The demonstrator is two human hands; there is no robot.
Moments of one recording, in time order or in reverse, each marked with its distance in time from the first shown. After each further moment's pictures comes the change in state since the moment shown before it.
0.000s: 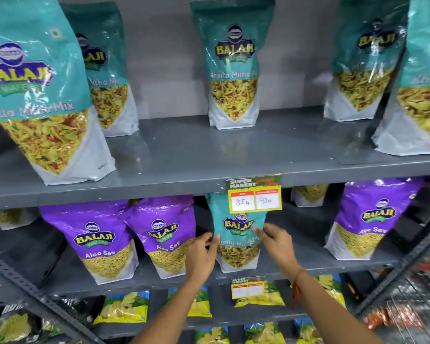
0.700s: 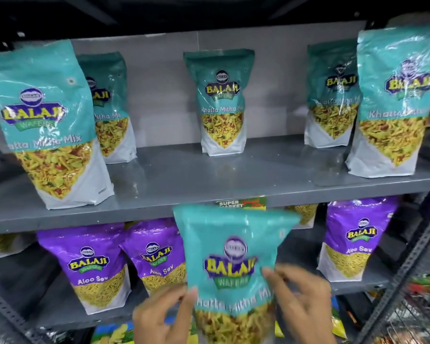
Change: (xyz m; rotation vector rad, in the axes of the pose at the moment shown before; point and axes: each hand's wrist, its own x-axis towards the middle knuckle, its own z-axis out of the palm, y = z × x) left_hand -0.120 0.084 -0.129 -0.265 0.355 0.498; right_hand -0.134 -0.111 -0.062 0.132 0.256 -0.416
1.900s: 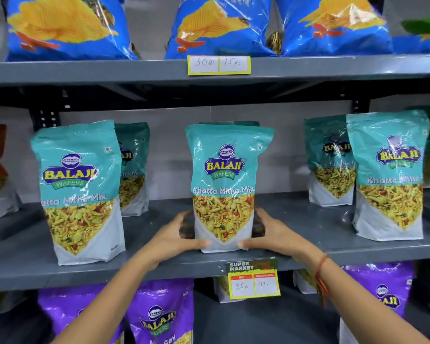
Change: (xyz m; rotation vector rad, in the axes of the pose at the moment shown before) left_hand 0.237 -0.035 0.015 -0.041 -0.608 -0.365; right_hand 0.224 -0.032 0.031 -0.233 -0.641 0.095
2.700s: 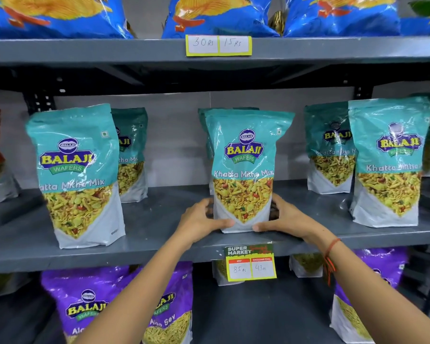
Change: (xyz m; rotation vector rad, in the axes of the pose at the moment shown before) left_hand 0.015 0.031 0.051 0.051 0.090 0.017; right_hand -0.001 0.027 -0.027 0.034 0.035 0.039
